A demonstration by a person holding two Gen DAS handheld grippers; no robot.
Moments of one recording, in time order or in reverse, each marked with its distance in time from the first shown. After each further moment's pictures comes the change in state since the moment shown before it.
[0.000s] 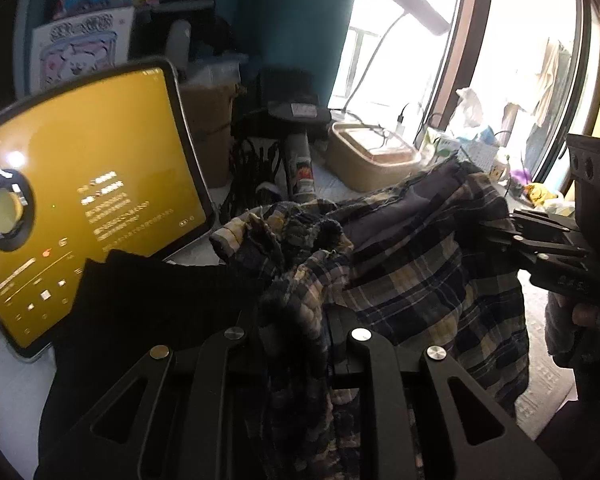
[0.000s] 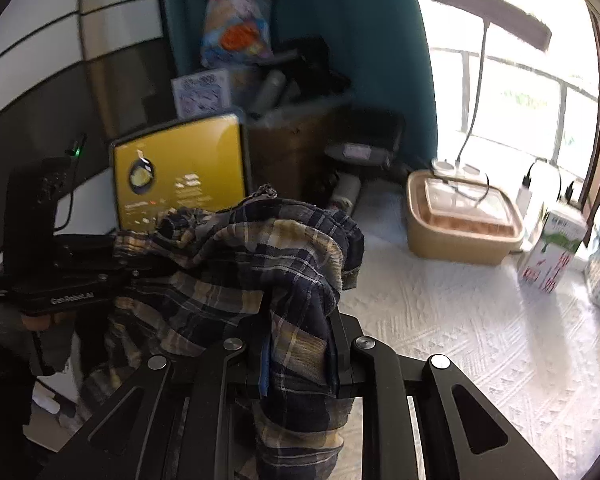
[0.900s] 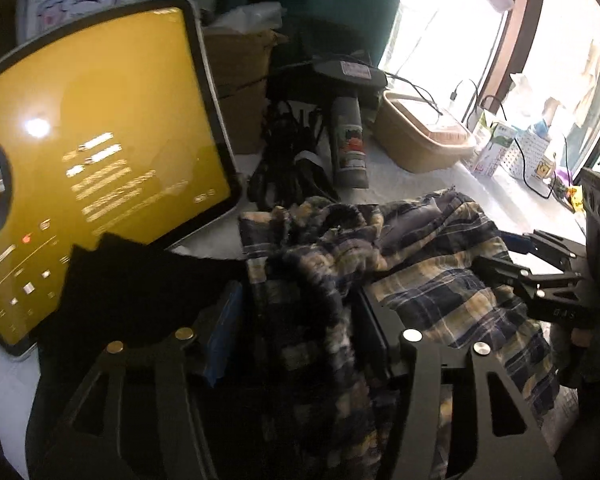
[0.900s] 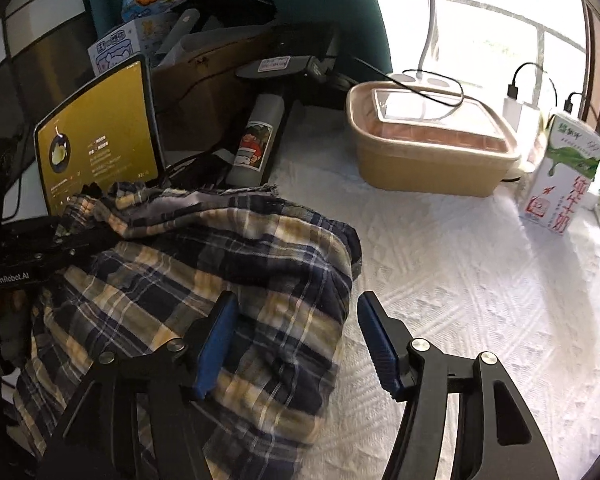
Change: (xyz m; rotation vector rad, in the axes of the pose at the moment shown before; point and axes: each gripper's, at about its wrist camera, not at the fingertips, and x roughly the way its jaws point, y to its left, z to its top) left arm 0.033 0.019 0.008 -0.085 0.103 0.106; right arm 0.054 -0.048 -0.027 0.087 0.133 -0.089
